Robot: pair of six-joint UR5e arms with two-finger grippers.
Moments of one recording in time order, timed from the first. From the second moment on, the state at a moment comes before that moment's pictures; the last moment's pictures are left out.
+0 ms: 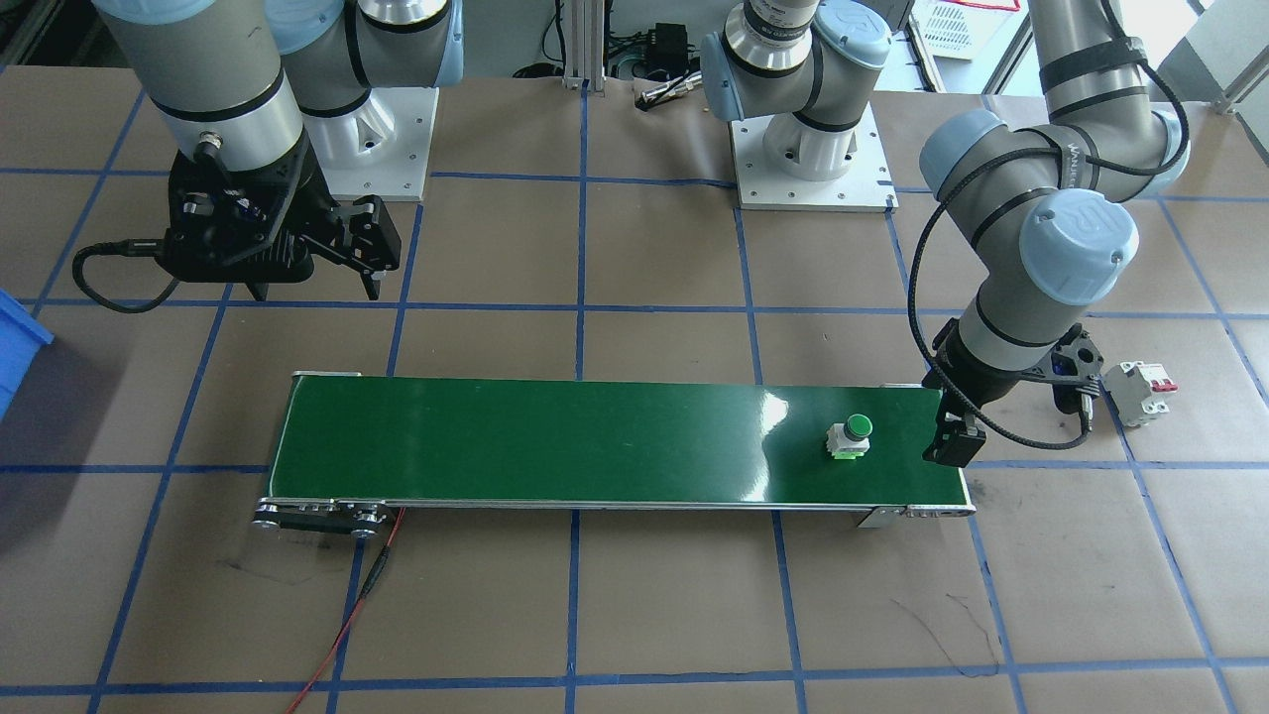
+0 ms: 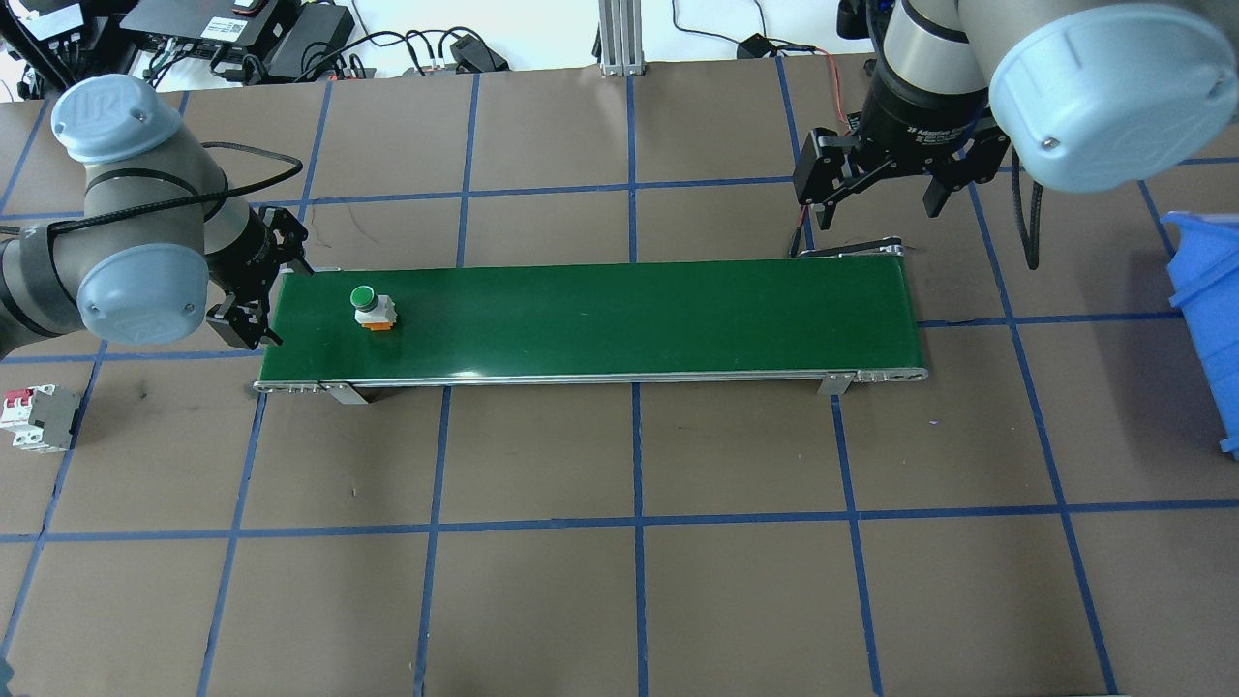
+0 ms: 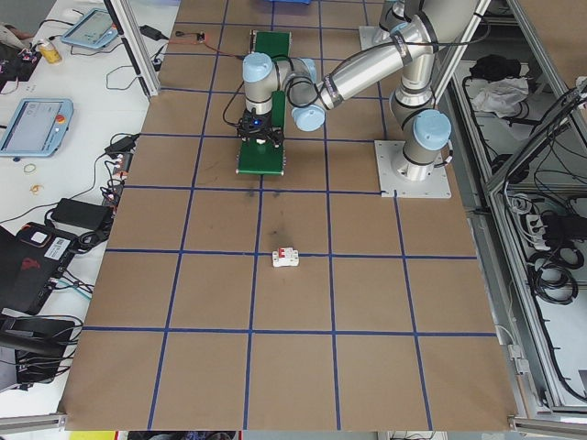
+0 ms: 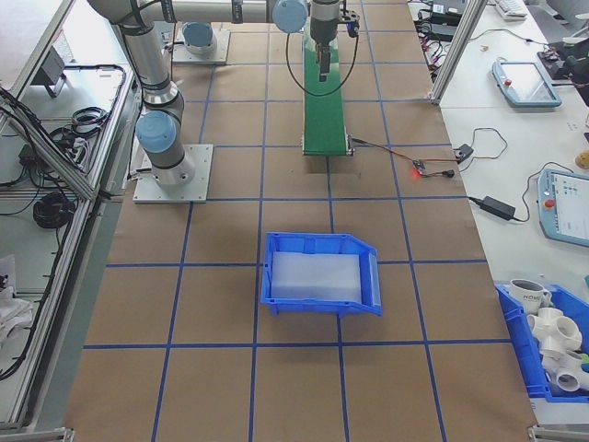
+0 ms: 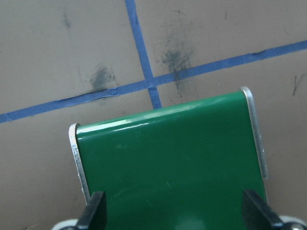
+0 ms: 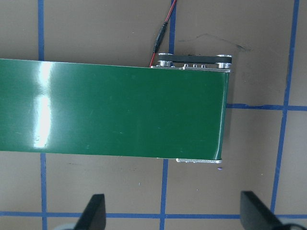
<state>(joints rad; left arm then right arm) -1.32 -1.78 -1.90 -0.99 1.64 -1.10 1.64 -1.52 1.57 -1.64 -1.62 0.01</state>
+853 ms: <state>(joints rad) -1.35 -1.75 -1.87 -1.00 1.63 -0.62 1.64 -1.34 1.59 -1.84 -1.57 0.02</state>
